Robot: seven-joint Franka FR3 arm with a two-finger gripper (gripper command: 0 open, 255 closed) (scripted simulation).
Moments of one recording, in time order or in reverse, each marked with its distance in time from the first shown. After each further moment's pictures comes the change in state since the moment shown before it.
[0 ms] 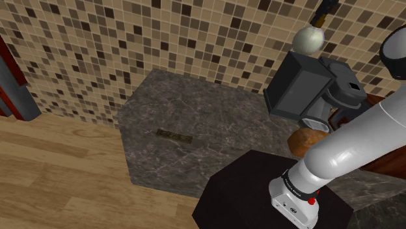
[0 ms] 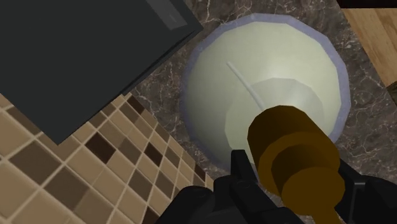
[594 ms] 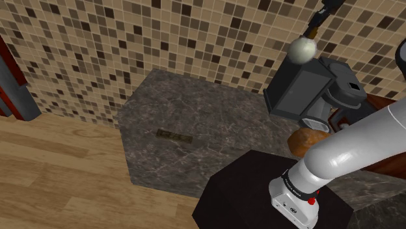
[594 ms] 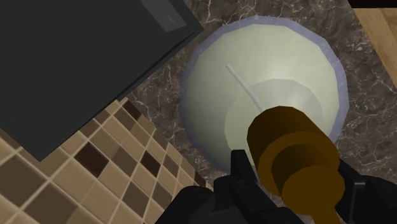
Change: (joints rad) arm 0.003 -0.088 0.023 -0.227 -0.041 0.149 0.017
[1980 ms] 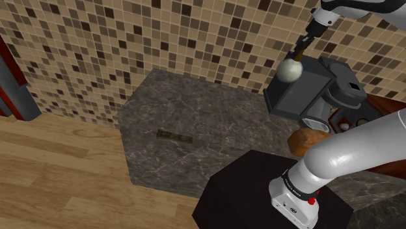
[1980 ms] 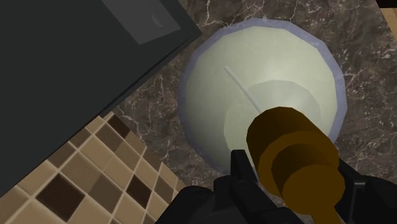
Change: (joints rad) arm -0.013 -0.110 0.015 -0.391 -0.045 0.289 0.020
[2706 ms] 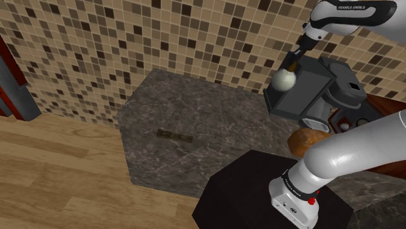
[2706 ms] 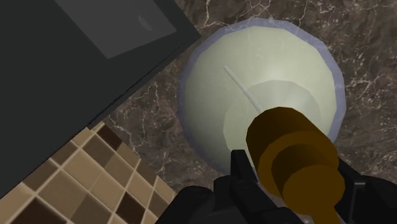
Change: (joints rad) arm -0.007 -0.011 -0.009 -0.162 -0.008 0.152 -0.003
